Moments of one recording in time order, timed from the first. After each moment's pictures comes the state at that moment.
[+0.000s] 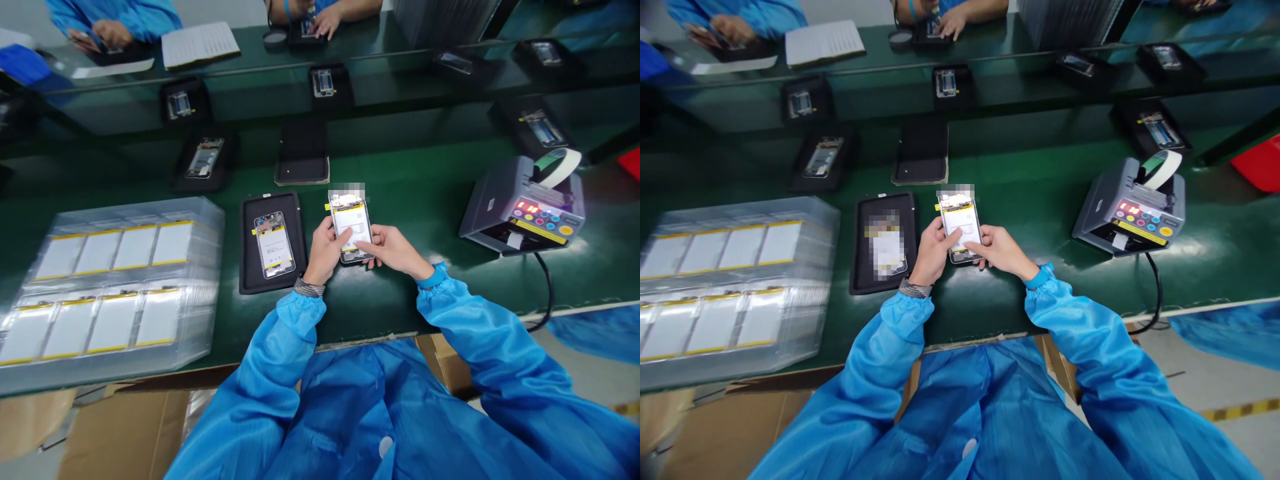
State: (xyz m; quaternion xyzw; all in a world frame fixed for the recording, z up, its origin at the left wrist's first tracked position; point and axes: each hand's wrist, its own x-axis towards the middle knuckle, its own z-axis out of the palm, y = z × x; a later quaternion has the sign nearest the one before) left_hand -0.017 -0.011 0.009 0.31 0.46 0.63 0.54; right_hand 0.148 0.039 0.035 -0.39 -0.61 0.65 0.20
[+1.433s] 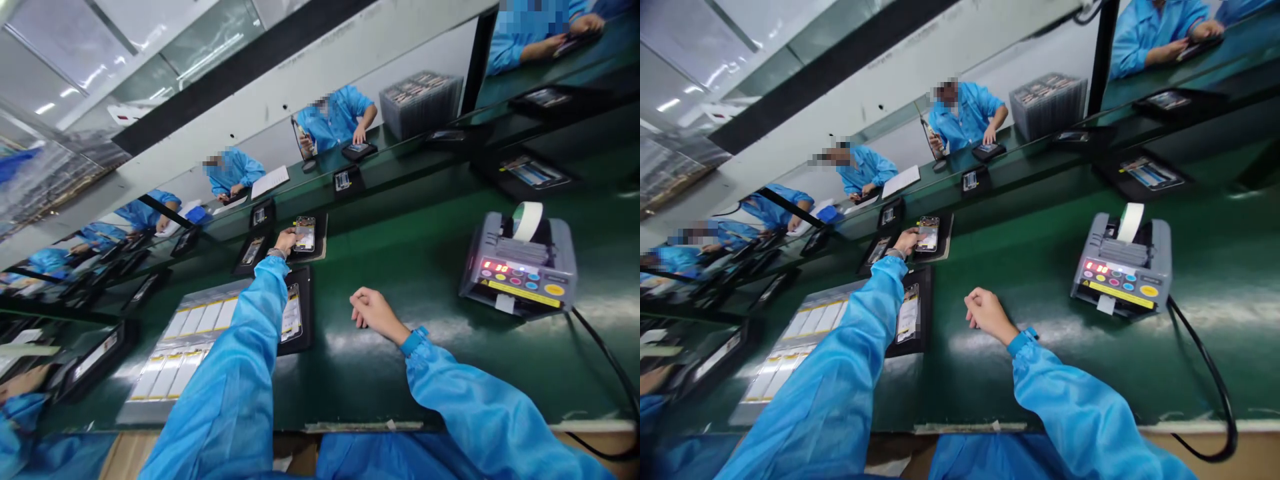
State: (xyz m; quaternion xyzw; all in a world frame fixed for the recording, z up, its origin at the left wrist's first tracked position) left_hand -0.174 0.171 0.089 0.33 0.80 0.41 0.28; right_hand 0.127 0.045 -0.012 -0.32 -0.55 0.71 0.29
